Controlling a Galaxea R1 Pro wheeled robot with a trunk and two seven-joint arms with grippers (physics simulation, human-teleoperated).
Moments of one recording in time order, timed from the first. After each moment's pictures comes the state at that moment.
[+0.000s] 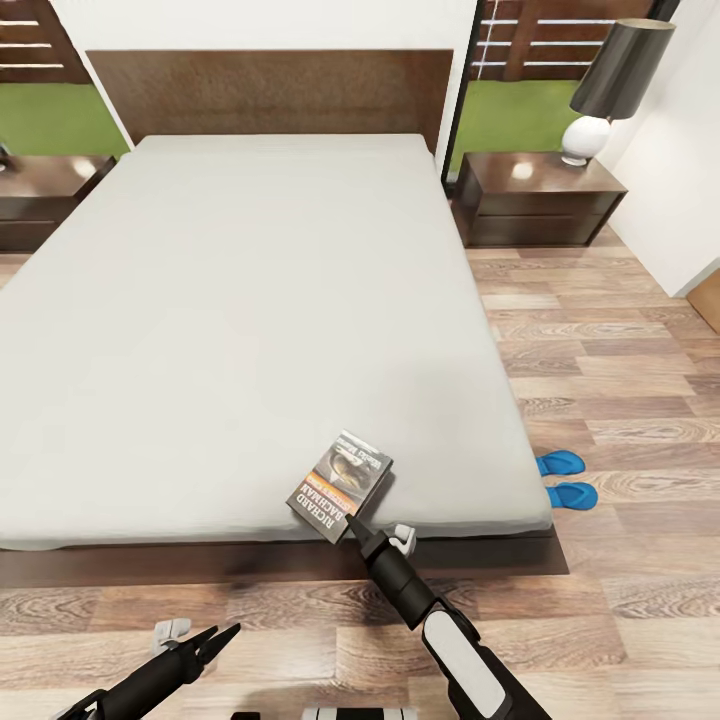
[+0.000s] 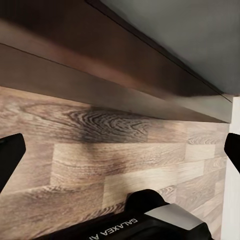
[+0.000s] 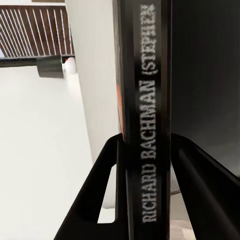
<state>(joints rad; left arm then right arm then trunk) -0.44 0.21 0.55 -0.26 -0.01 -0.04 -1.15 -0.38 0.07 0.46 -0.94 -1.27 0.08 0.54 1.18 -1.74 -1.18</state>
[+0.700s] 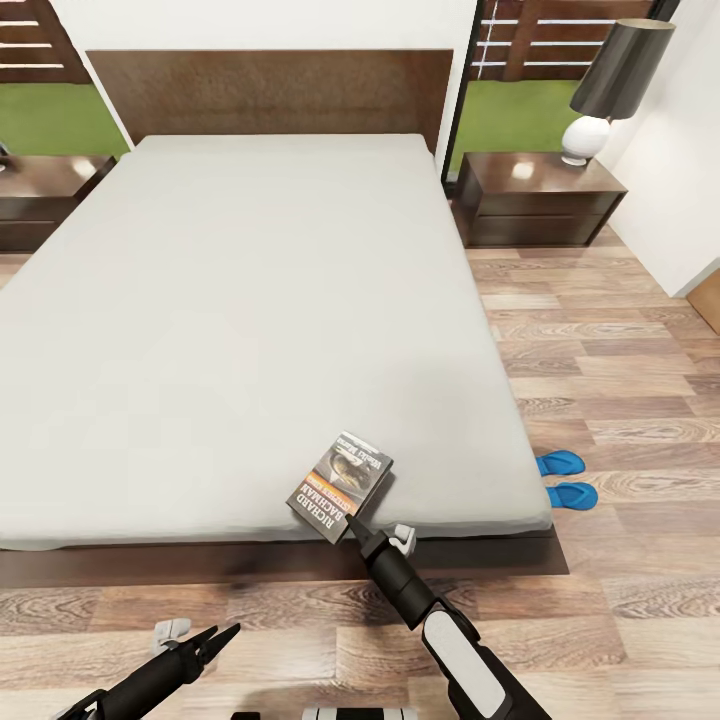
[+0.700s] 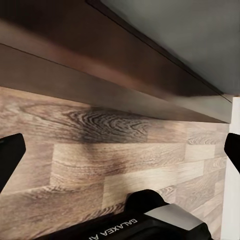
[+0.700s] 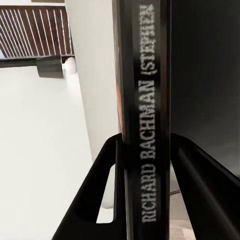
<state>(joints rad) -0.44 0.21 0.55 -0.26 -0.01 -0.04 -1.15 -0.38 0.07 0.46 -0.94 -1.27 0.08 0.54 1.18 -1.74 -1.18</state>
